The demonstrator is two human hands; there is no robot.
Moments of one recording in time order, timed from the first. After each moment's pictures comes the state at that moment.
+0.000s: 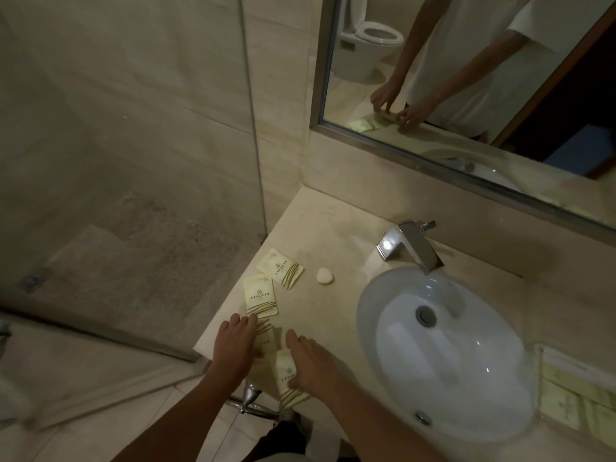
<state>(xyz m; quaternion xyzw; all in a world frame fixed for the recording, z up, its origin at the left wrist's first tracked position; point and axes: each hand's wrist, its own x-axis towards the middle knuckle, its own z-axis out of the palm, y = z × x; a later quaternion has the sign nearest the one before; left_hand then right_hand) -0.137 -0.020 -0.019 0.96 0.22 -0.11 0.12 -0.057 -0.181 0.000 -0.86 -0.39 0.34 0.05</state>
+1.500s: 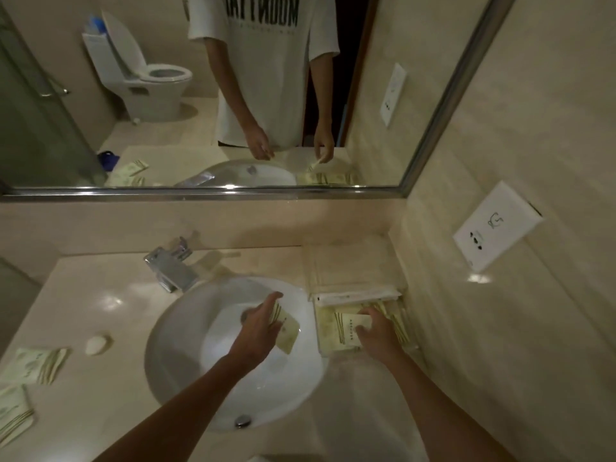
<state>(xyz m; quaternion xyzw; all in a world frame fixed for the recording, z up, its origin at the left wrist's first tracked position) 0.081 -0.409 0.060 0.90 -0.08 -0.06 0.42 0.084 -0.676 0.060 -0.91 0.14 0.11 0.36</state>
